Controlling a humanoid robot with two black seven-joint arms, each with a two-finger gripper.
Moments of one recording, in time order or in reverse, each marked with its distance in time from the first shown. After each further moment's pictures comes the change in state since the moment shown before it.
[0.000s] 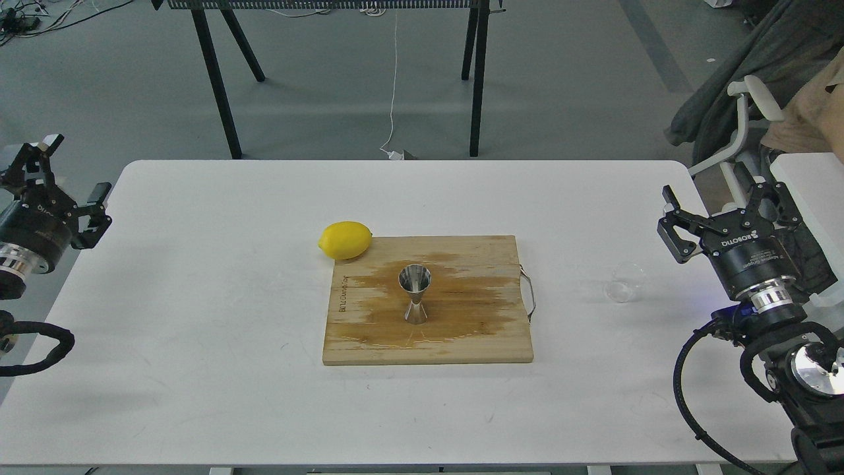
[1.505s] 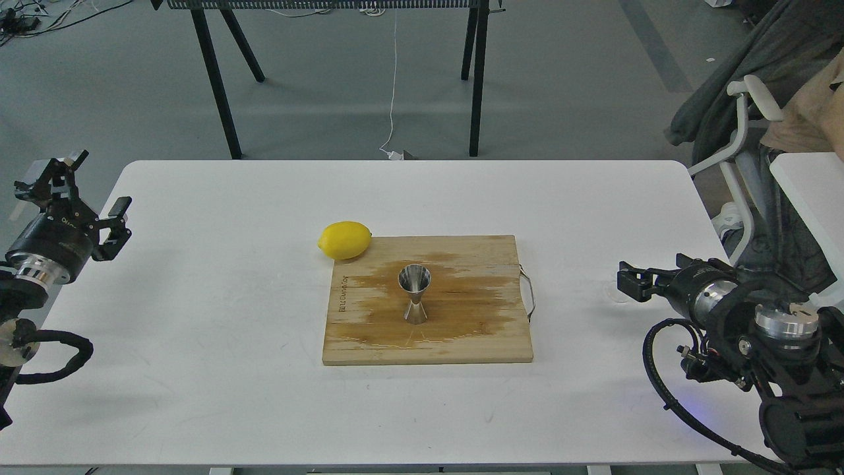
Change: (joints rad) left arm 0.006 -0.038 0.014 0.023 0.009 0.000 0.000; right arm 0.086 0.107 0.027 0.044 0.121 -0.969 -0.011
